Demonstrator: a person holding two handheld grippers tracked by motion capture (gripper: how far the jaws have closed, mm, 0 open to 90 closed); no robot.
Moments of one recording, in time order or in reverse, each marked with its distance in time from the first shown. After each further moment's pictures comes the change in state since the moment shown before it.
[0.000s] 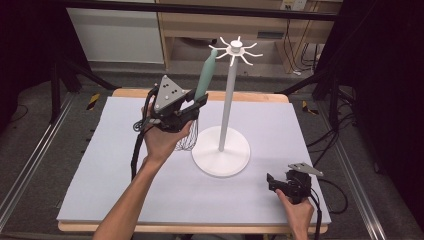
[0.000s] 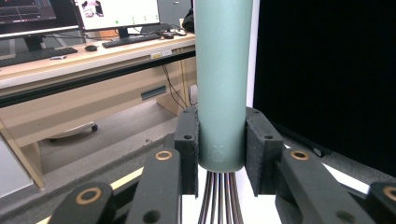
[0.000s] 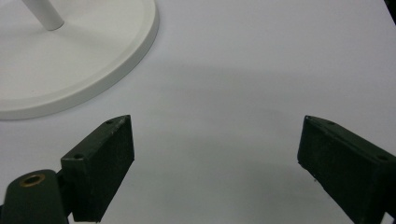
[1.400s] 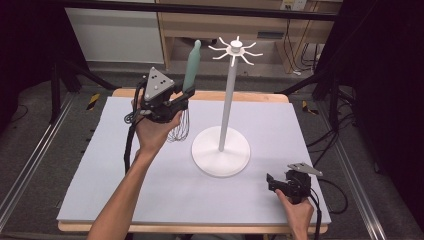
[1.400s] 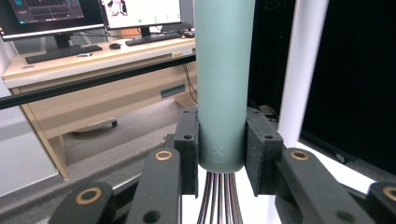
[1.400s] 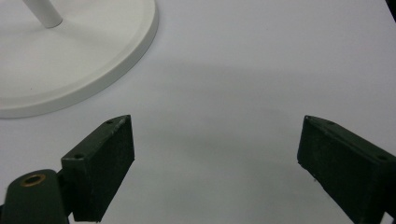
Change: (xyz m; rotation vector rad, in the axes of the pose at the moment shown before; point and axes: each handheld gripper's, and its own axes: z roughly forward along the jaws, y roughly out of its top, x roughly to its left) left arm 0.031 0.001 0.004 0.004 0.068 -0.021; right arm 0.001 0.000 0.000 0.008 -0.001 0.001
